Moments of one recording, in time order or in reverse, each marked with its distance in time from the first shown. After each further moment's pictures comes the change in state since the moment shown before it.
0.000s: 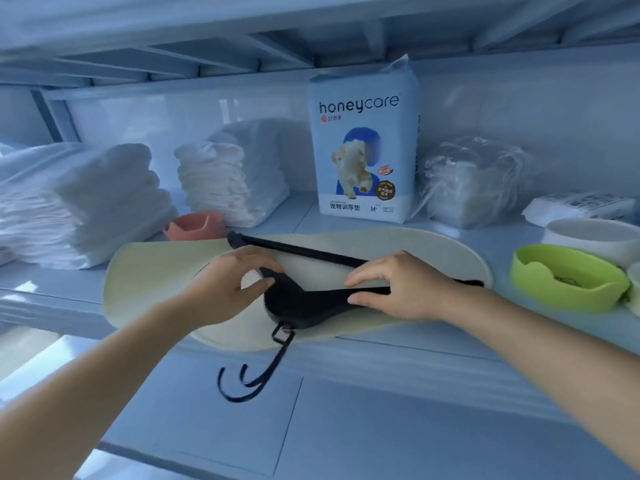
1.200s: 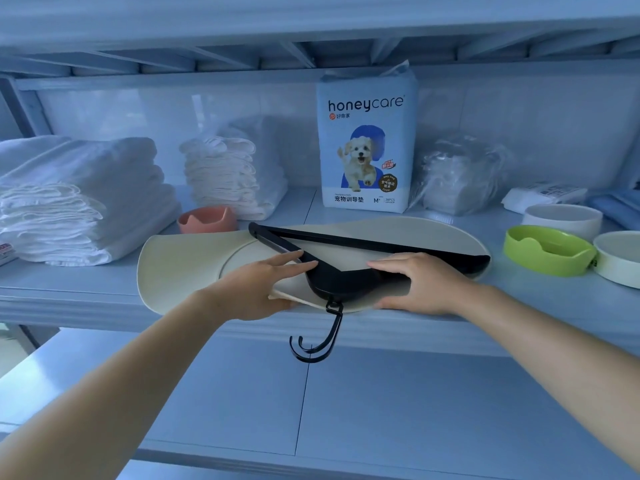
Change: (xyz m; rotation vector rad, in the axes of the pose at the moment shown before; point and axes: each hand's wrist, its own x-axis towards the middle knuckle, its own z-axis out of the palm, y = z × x) left_hand -0.027 -0.030 -0.010 0.113 -0.358 0.093; right_hand -0.013 -0.029 0.033 -0.208 0.018 0.216
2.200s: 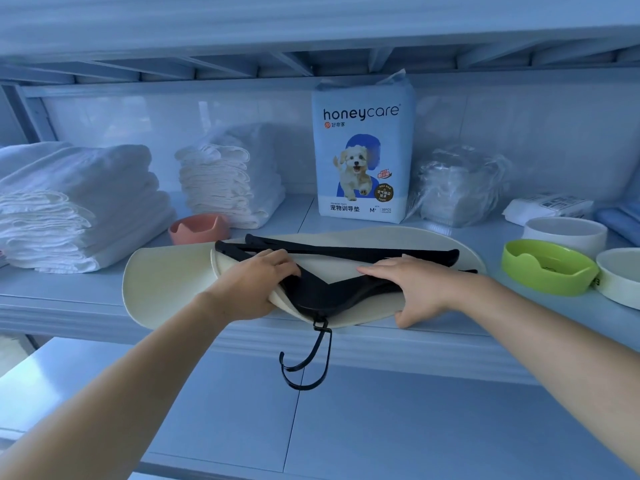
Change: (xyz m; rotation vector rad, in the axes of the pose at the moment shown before) left_hand 0.034 -0.001 0.007 0.135 0.214 0.084; right_hand 0.018 0.015 -0.025 -0.204 -0.287 -0.052
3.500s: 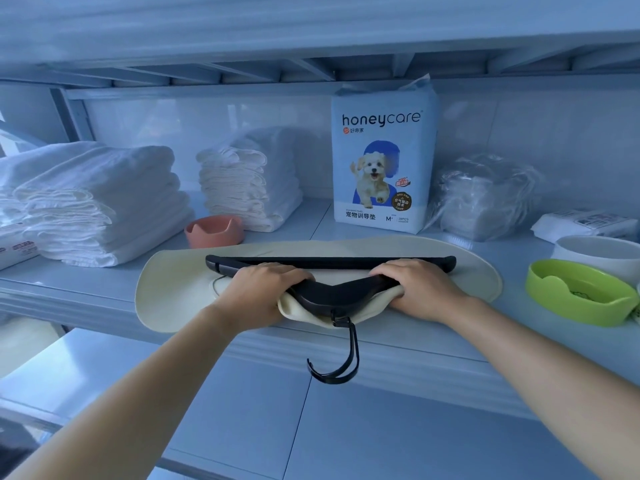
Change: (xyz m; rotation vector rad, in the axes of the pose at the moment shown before) left_hand 0.000 0.010 0.006 0.041 0.153 -0.076; right_hand 0.036 0.024 0.021 0.145 0.415 -0.087
